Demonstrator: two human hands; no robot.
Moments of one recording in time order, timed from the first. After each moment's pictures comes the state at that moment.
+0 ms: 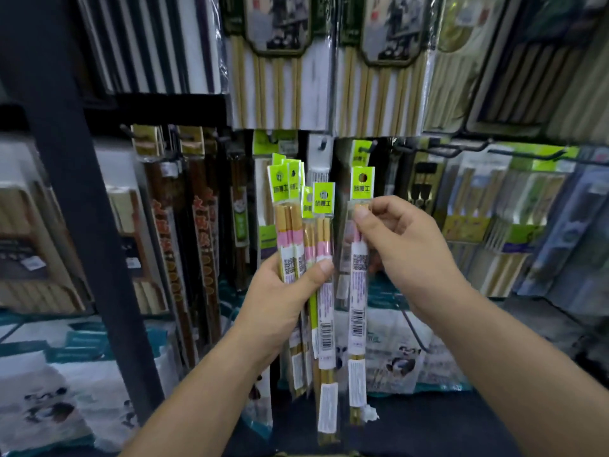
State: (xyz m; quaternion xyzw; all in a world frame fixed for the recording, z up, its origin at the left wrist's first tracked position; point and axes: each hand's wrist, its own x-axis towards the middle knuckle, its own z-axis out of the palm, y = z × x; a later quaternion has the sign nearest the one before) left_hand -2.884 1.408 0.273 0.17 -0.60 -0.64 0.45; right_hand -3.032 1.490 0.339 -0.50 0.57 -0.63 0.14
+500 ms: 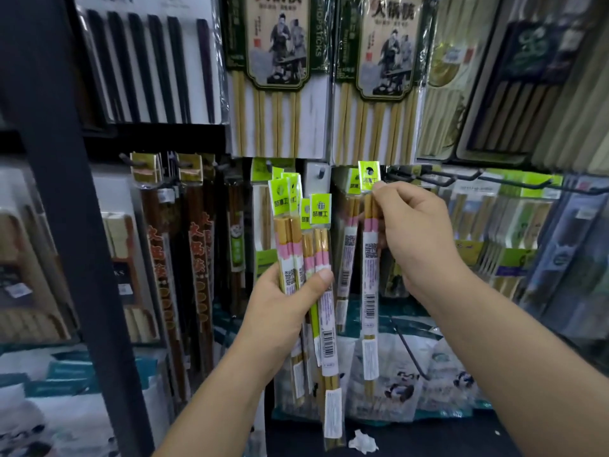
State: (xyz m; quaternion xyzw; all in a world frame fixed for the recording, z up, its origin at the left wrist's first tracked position) left_hand -2.896 1.399 0.288 0.18 -0.60 -0.63 0.46; right_hand -3.046 1.464 0.383 -0.44 0.57 -0.69 0.06
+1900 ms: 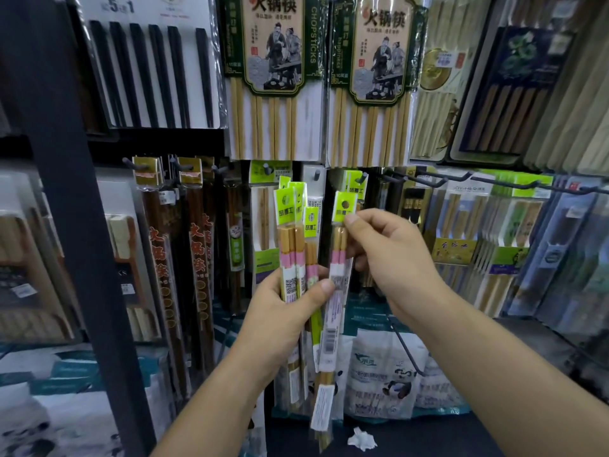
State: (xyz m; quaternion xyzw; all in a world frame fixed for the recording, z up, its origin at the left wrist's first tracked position) left_hand -2.888 1.415 0.294 0.19 -0.60 -0.63 0.45; right_hand -3.026 1.478 0.364 -0.46 0.58 -0.66 0.14
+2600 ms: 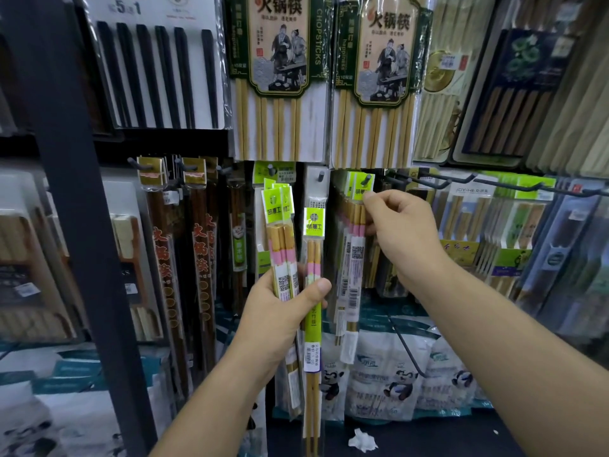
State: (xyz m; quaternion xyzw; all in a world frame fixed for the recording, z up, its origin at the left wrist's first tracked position) left_hand -2.885 1.406 0.288 0.21 -0.58 -0.62 0.47; right_hand -3.057 1.451 0.379 -0.43 0.63 -0.64 0.04
